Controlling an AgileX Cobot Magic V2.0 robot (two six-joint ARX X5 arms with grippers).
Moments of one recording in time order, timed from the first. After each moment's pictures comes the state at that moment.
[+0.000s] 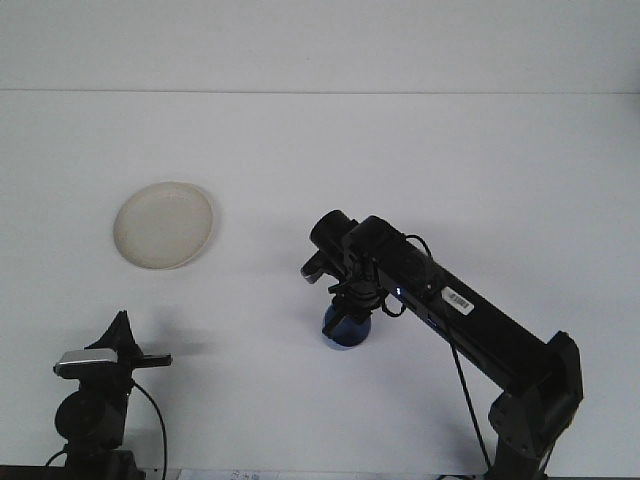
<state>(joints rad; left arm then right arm) -0.03 0.00 0.03 0.02 -0.16 0.05 0.71 1.85 1.67 -1.34 -0.02 -0.08</state>
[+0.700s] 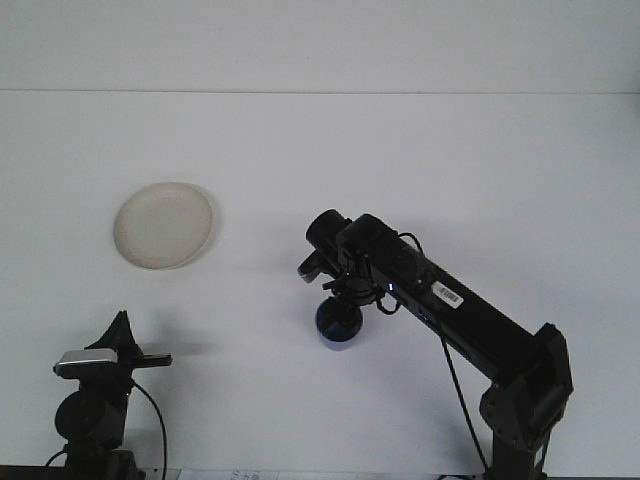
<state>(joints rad) -0.03 0.00 0.03 0.02 -0.16 0.05 0.71 1.89 1.70 -1.34 -0.03 -0.08</state>
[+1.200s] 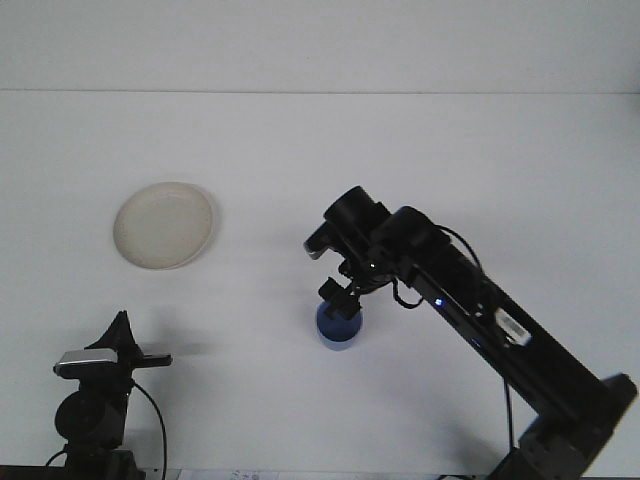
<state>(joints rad) -0.03 0.00 0.03 0.02 -0.16 0.05 0.71 1.69 1.80 -1.34 -0.03 -0.08</state>
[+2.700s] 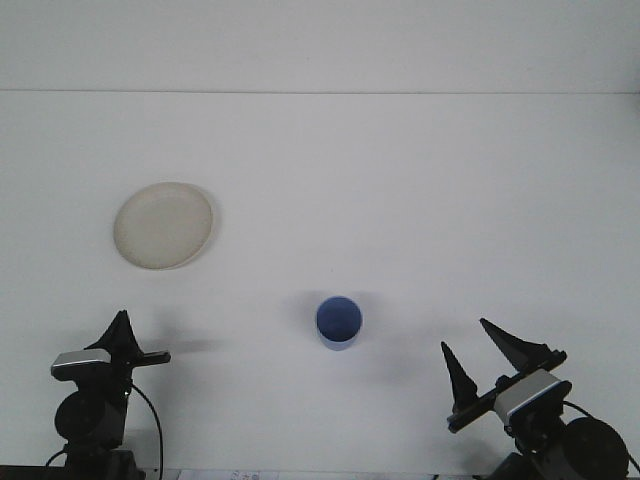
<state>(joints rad) -0.03 0.00 0.03 0.02 -0.16 -0.09 0.69 0.16 0.57 -0.50 0.16 0.00</state>
